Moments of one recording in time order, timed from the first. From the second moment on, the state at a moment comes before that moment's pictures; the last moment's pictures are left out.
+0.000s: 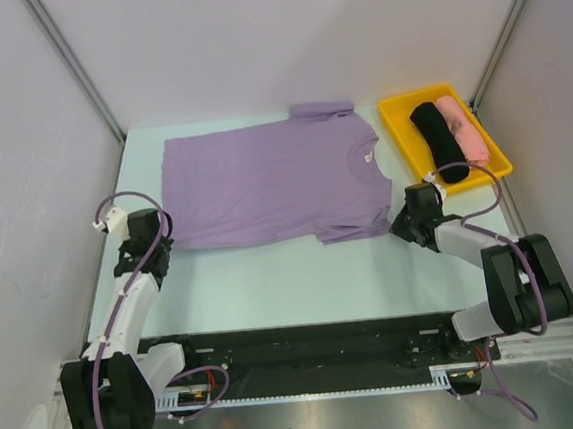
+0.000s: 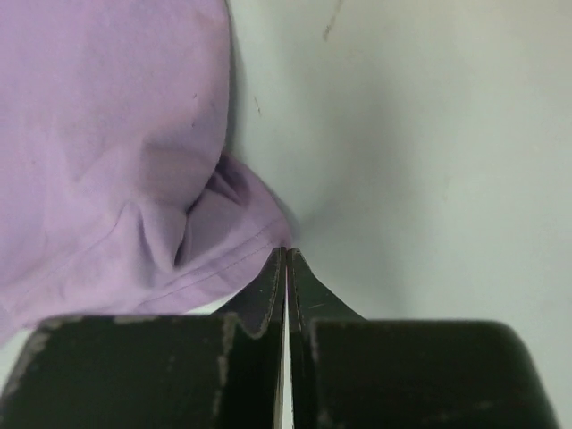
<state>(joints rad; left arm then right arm) 0.06 1.02 0.60 -0.31 -0.45 -0.69 0.19 1.44 0.60 0.00 0.07 0.75</state>
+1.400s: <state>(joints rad) 0.00 1.21 0.66 -0.34 -0.60 -0.69 0.49 1.49 1.15 -0.45 0.26 0.58</state>
